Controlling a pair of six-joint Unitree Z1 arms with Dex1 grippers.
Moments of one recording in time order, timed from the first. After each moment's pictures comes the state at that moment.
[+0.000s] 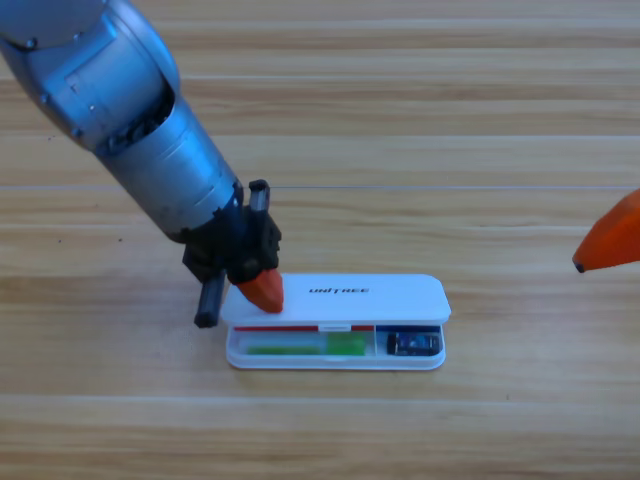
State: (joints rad) arm 0 -0.76 1.91 -1.28 0.61 -0.17 0.77; arm 1 0.97 1.25 -1.26 0.78 0.57 -0.37
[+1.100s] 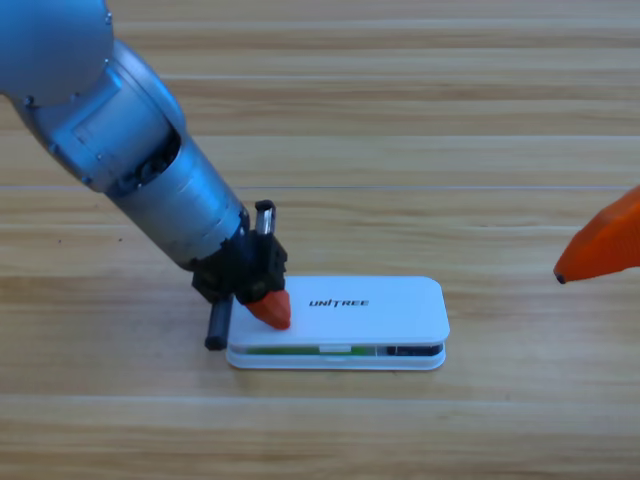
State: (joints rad) arm 0 -0.79 1.91 -1.17 0.45 -0.14 0.76; arm 1 0.97 1.28 -1.26 0.78 0.57 -0.37
